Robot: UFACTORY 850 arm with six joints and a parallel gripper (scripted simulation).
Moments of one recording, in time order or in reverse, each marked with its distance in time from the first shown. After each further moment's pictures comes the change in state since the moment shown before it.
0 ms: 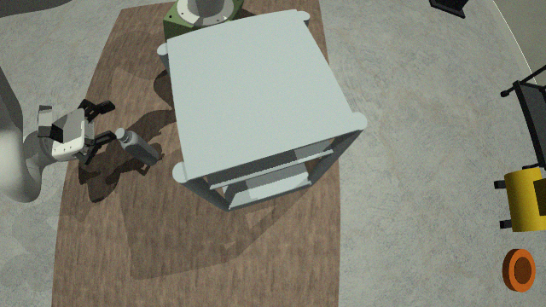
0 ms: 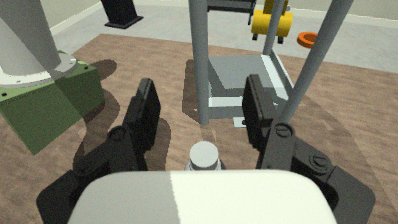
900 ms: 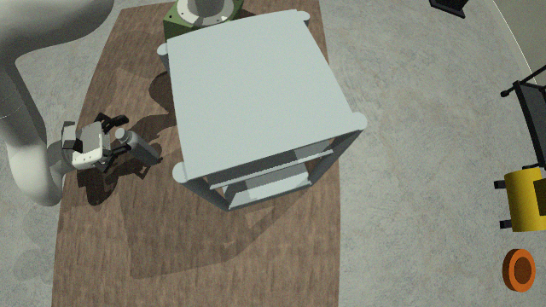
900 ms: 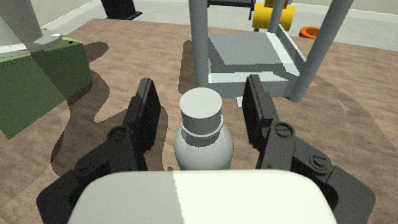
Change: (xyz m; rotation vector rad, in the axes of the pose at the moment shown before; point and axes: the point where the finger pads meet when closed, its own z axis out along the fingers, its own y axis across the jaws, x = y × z) arm -0.071 0.000 0.000 0.000 0.000 0.000
